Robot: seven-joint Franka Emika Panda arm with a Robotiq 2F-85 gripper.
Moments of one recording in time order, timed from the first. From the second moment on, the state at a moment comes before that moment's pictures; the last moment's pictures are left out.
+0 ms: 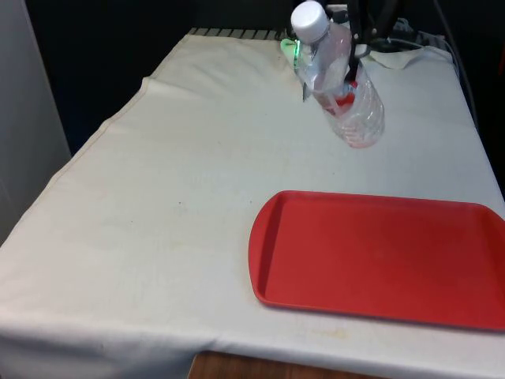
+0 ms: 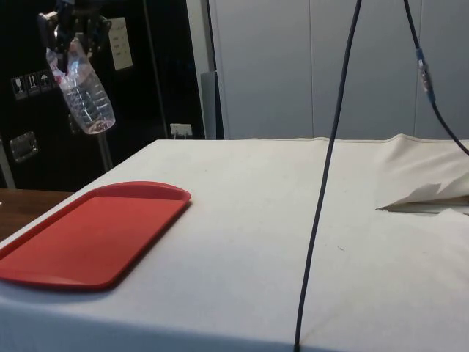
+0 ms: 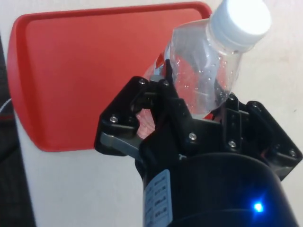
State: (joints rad) arm 0.33 0.47 -0.33 -1.53 0.10 2.44 0.33
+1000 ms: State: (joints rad) arm 0.33 0.47 -0.30 -1.72 -0.07 2.72 0.50
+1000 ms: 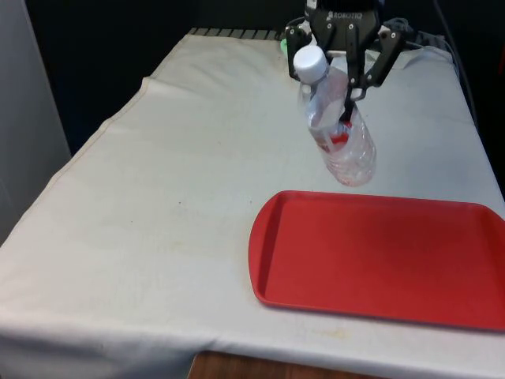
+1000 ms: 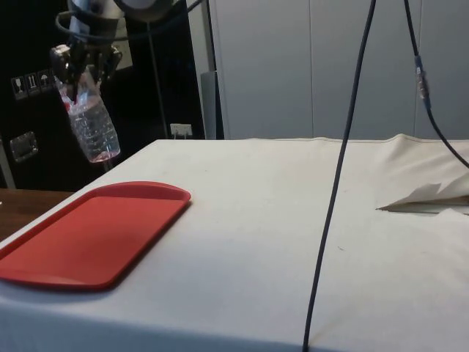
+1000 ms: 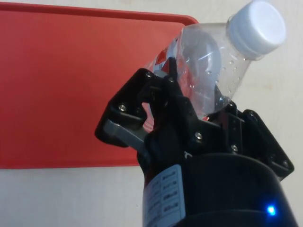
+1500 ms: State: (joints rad) arm 0.33 0.49 -0.30 -1.77 -0.16 2.85 0.56
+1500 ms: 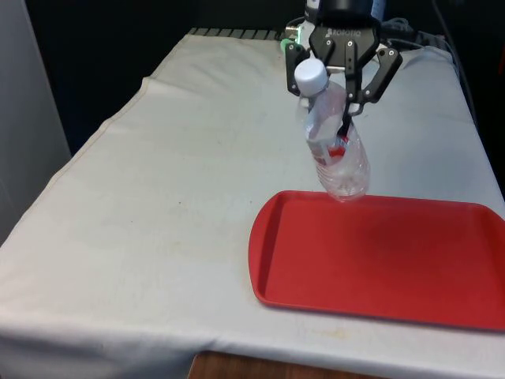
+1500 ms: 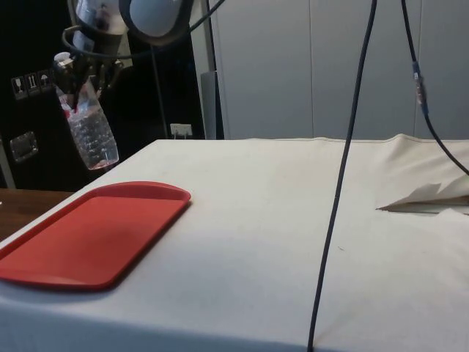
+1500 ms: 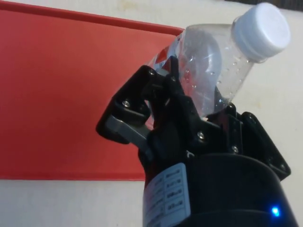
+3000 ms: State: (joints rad) arm 0.27 0.51 -0.36 -1.92 -0.38 3.28 0.65
